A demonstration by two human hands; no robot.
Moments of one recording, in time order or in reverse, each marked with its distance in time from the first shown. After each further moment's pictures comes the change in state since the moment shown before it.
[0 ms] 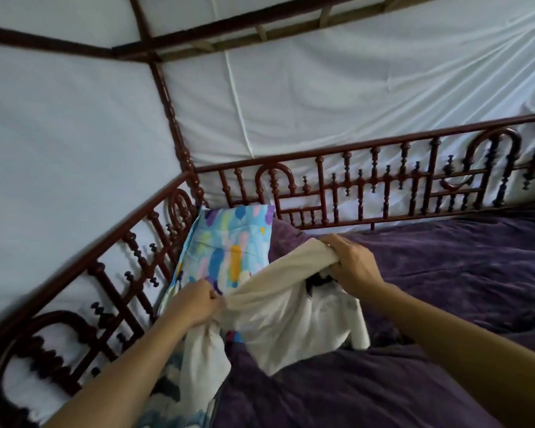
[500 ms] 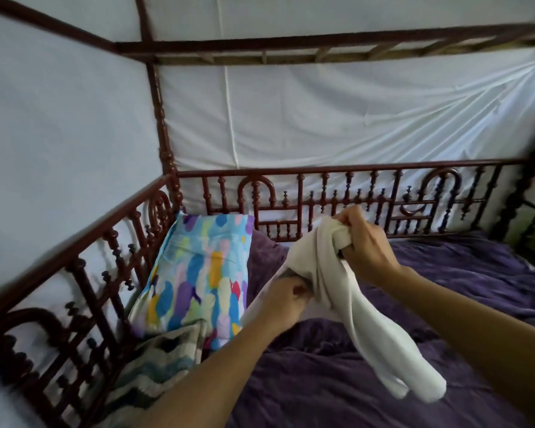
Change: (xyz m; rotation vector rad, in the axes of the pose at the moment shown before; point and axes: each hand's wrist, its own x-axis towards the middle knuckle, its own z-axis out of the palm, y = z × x) left_hand -0.034 0.098 0.045 -0.682 0.068 0.544; right_hand -0.009 -0.087 -0.062 -0.108 0.164 -0.157
